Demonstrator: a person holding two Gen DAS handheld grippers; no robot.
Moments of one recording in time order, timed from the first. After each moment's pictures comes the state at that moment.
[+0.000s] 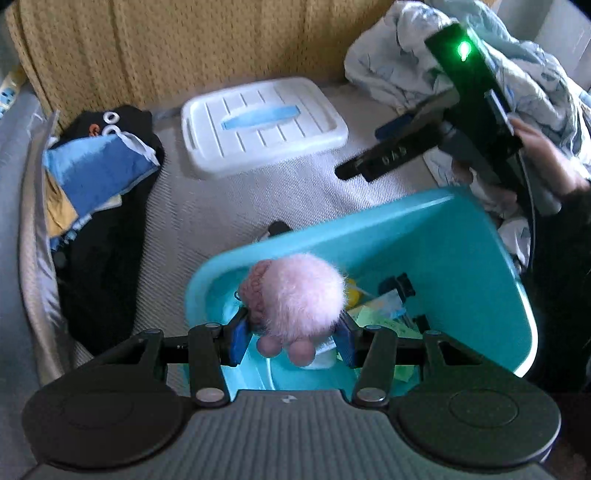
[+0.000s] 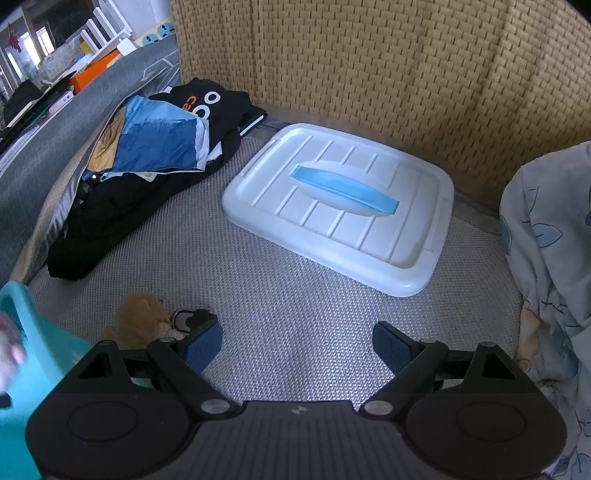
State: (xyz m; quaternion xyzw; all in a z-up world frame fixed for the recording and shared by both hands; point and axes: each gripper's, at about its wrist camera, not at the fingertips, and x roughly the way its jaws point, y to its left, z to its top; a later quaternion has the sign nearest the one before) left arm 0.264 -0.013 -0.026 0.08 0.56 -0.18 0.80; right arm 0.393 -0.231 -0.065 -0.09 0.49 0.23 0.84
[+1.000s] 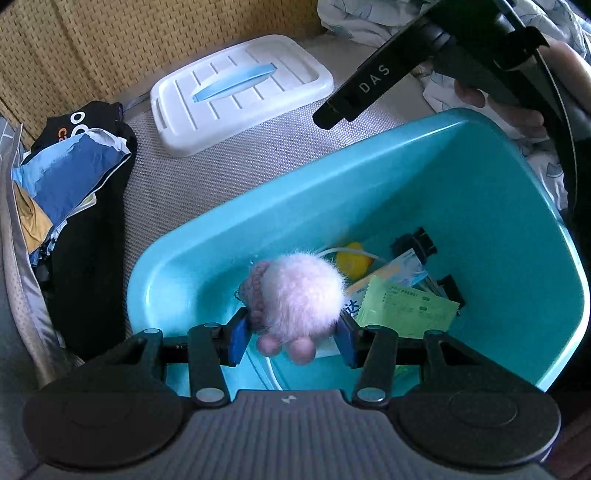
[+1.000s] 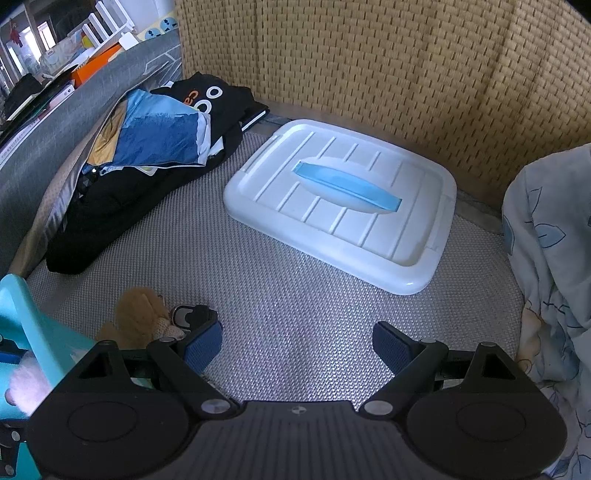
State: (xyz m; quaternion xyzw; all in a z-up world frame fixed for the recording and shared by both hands) left arm 0.263 -0.048 -0.067 0.17 0.57 -0.18 0.78; right arm 0.395 -0.220 -0.071 -0.09 0.49 0.24 0.83
